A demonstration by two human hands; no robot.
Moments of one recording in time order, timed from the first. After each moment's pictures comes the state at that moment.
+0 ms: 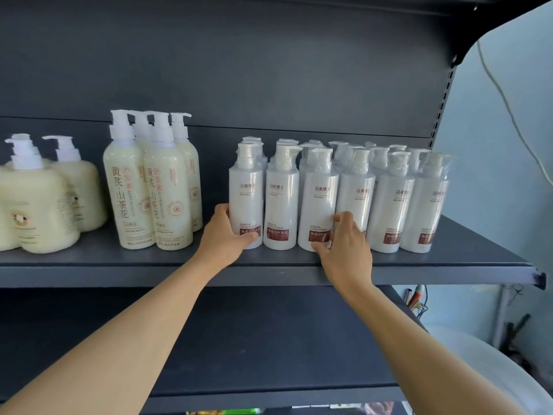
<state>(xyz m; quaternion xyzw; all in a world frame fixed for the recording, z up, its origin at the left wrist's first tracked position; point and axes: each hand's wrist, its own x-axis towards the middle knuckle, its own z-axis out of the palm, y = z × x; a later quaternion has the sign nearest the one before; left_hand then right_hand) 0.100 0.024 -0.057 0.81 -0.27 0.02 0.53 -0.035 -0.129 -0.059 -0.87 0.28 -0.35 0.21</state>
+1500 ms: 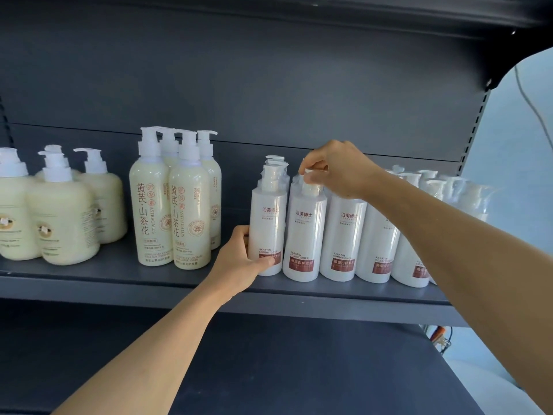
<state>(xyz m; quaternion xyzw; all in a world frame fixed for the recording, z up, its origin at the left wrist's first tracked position) 0.099 0.034 -0.055 0.79 -0.27 -0.04 0.55 0.027 -0.126 0.101 -0.97 0.02 -0.24 0.07</state>
